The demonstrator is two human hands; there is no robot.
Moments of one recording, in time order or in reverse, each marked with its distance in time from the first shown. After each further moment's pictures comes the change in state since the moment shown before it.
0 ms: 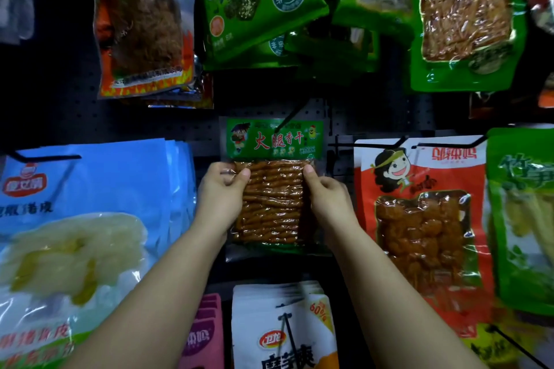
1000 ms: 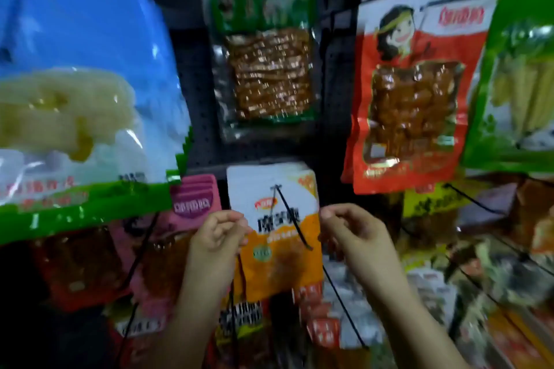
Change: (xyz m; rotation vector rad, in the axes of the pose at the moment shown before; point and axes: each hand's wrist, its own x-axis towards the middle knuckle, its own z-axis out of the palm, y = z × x) left_hand -0.201 -0.108 -0.051 -0.122 -0.151 -0.329; right_hand -0.199 0.106 -0.058 -0.052 -0.066 0.146
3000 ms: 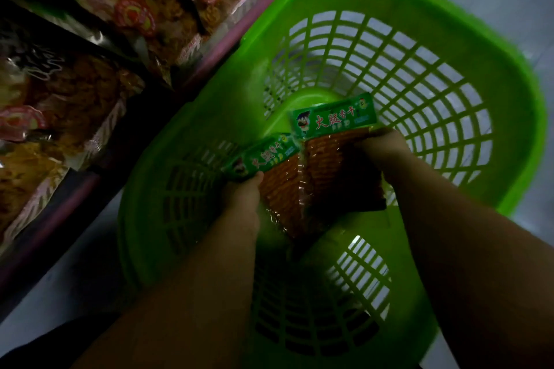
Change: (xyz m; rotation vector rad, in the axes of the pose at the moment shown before) left_hand -0.502 -0.849 0.299 0.477 -0.408 -1.439; right_hand -0.446 0.898 -0.333 -0.296 0.635 1.412
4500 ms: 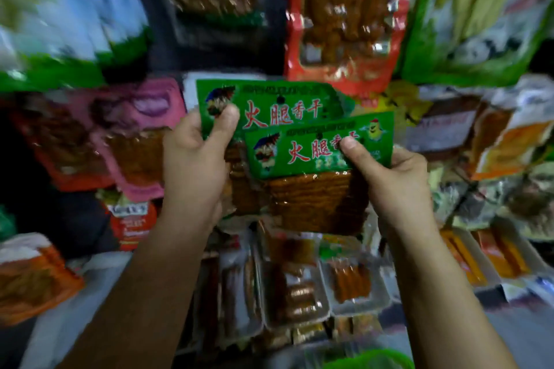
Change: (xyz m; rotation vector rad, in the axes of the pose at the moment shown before) left_hand -0.868 0.281 -0.452 -0.699 0.359 1.723; right_hand -0.847 -0.483 -0.240 0.533 -0.683 -1.494
